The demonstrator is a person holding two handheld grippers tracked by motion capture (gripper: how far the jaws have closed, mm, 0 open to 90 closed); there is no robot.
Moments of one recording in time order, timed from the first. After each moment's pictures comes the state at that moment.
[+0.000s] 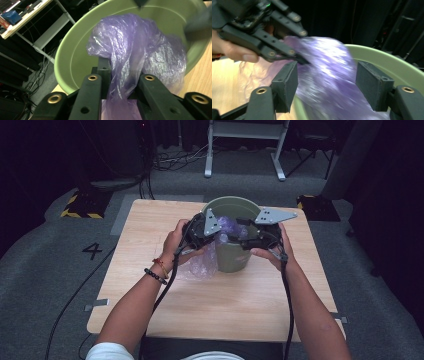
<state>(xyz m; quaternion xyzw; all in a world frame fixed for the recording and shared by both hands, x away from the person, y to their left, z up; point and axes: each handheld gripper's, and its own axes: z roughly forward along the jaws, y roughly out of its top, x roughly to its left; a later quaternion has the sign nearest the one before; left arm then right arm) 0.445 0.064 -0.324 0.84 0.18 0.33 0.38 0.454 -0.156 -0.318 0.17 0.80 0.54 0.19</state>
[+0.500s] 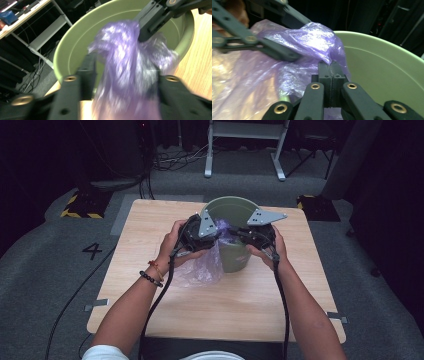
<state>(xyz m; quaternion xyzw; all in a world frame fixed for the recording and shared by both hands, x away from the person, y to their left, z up) 0.436 0.078 -0.320 0.84 0.19 0.32 0.40 0.465 -0.148 -0.332 0.20 0.81 0.50 0.21</state>
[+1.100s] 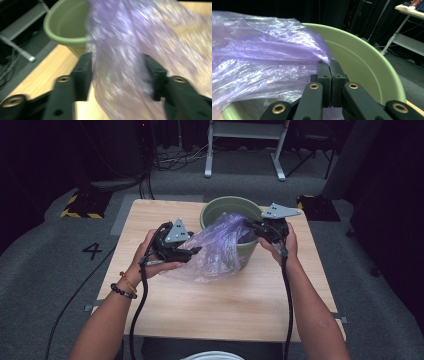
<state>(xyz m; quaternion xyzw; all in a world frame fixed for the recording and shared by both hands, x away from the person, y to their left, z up) 0.407 0.138 -0.324 0.87 0.18 0.23 0.41 0.478 -0.182 -0.329 0.27 0.79 0.48 0.27</state>
